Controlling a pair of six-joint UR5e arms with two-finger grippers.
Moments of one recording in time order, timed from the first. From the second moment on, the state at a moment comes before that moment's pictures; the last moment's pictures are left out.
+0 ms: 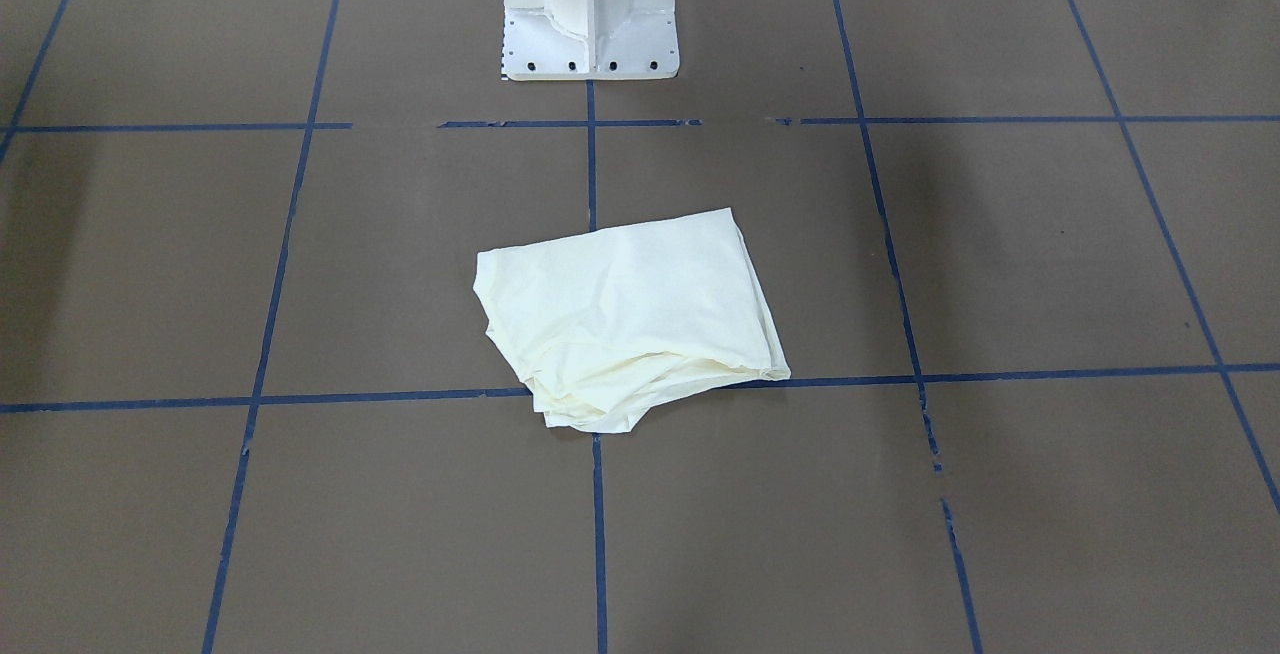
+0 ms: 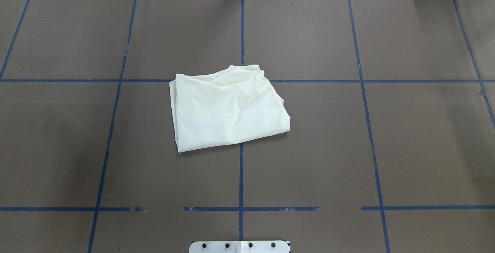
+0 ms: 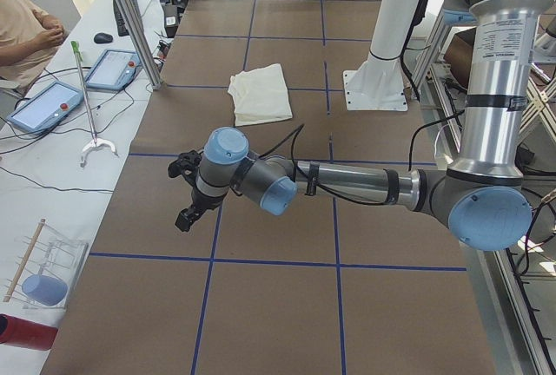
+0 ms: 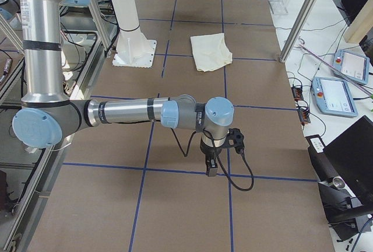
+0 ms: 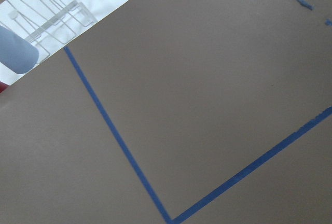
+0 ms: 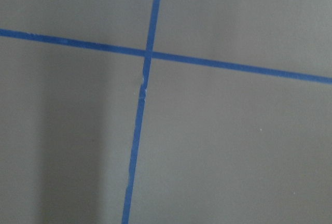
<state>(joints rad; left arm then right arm) -1.52 -1.61 -1.60 -1.98 -2.20 0.22 1.60 -1.61 1.71 -1.76 2.24 -0.19</state>
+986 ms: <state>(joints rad) -1.57 -1.57 -1.59 -1.55 -2.38 0.21 1.62 -1.69 1.72 -1.74 2.32 -0.18</state>
